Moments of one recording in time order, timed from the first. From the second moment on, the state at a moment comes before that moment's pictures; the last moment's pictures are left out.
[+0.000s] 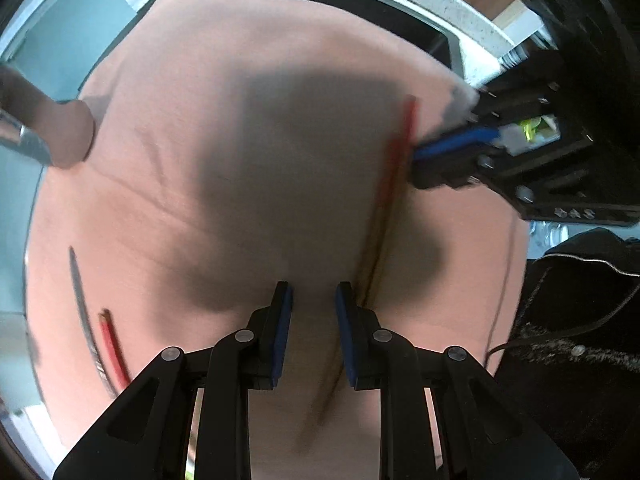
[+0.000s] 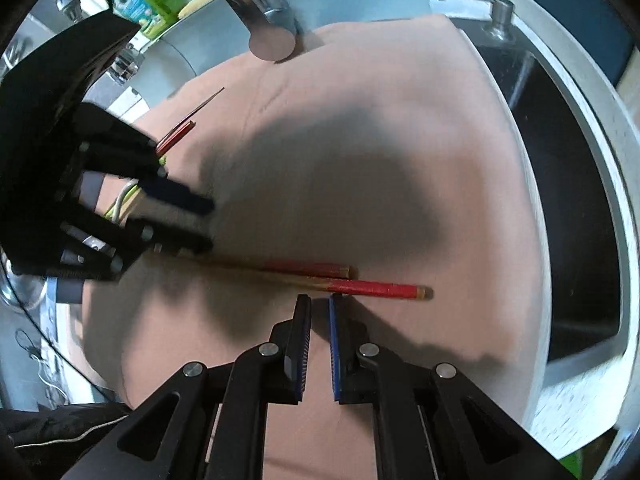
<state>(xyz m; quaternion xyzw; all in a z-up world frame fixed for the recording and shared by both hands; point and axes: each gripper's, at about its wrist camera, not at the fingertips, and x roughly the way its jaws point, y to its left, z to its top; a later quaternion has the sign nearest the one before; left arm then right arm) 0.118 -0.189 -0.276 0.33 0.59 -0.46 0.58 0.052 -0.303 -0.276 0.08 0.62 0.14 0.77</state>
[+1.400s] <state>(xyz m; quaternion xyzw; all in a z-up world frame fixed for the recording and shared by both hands) 0.009 -0.086 -0.258 -0.06 0.53 -0.24 0.81 0.077 -0.228 -0.275 -0.02 0.62 0.24 0.75</state>
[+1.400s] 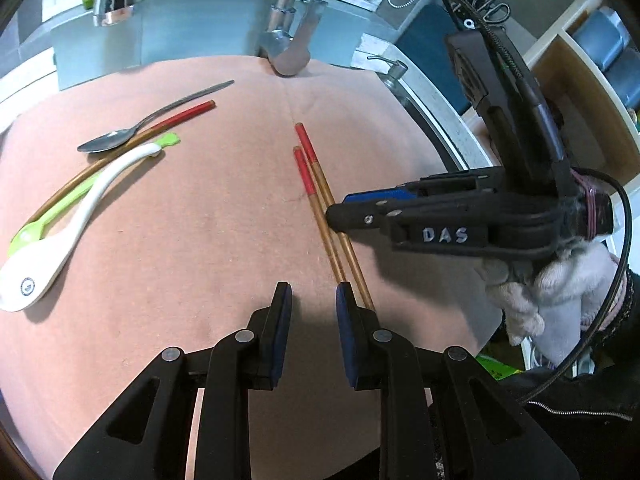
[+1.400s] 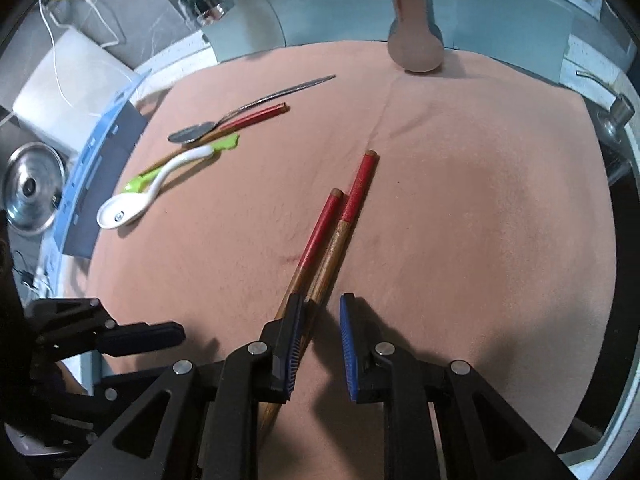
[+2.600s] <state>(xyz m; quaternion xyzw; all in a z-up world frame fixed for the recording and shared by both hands) 0.043 -0.113 -0.286 0.02 0.56 -0.16 0.81 0.069 -0.262 -0.281 0.03 0.64 0.22 0.74</state>
